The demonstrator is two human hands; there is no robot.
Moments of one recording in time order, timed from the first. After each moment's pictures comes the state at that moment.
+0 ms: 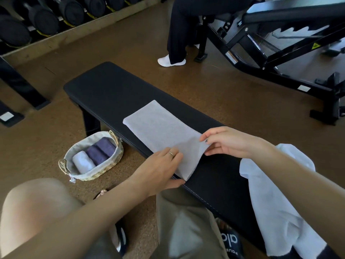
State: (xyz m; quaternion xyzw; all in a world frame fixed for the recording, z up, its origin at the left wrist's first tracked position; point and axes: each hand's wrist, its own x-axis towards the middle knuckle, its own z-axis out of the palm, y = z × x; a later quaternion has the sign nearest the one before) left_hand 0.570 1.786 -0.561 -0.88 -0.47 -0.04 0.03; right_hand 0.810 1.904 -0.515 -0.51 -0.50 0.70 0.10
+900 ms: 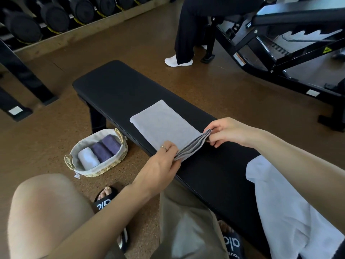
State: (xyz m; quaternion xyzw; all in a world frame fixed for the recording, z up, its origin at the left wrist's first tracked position) left_hand 0.570 1.773 -0.550 -0.74 -0.59 -0.26 -0.18; right_hand 0.800 1.936 -0.508 -0.47 -0.68 0.56 0.04
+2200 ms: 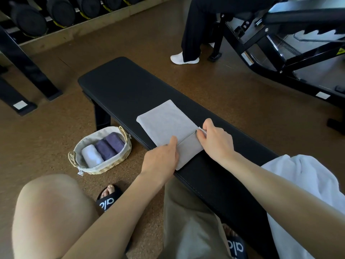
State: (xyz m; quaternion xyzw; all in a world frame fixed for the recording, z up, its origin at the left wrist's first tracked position) left_hand 0.563 1.804 -0.554 -0.67 -0.74 -0.08 -0.11; right_hand 0.729 1.909 -0.566 -0.58 -0.80 0.13 0.11
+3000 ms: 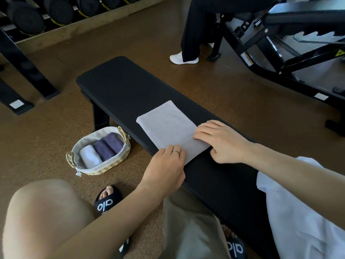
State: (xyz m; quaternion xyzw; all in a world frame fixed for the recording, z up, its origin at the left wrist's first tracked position) left_hand 0.567 1.789 -0.559 -0.79 -0.60 -0.02 0.06; right_hand 0.770 1.934 -0.545 -0.22 -0.97 0.03 0.01
